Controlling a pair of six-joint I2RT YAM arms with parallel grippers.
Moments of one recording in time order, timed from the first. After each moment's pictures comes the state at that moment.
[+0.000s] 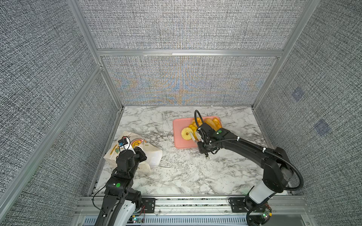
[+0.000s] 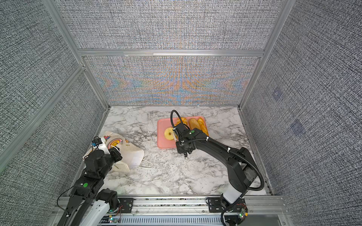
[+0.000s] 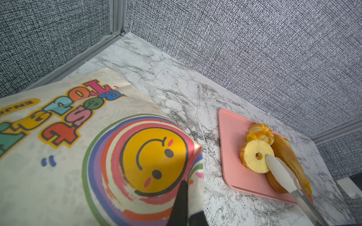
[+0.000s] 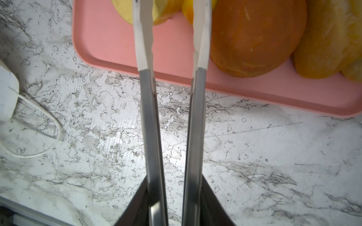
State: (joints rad) left arm -0.23 0.45 0.50 -0.47 -0.13 -0.56; right arm 0.72 1.62 1.26 -0.86 0.04 0.45
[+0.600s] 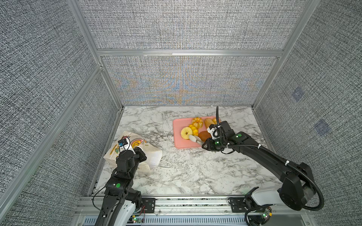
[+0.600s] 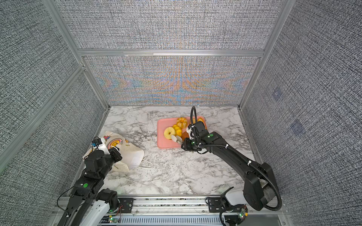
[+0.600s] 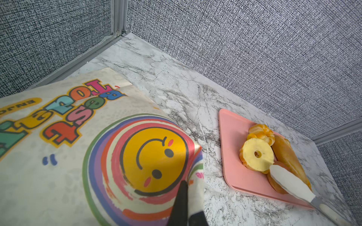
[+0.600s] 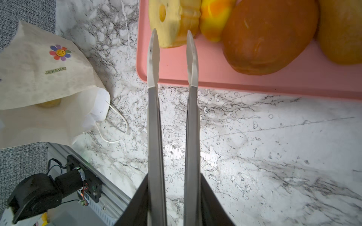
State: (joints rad) left arm -0.23 0.45 0.50 -0.47 -0.13 -0.56; right arm 0.53 1.39 1.08 -0.67 -0.31 0.51
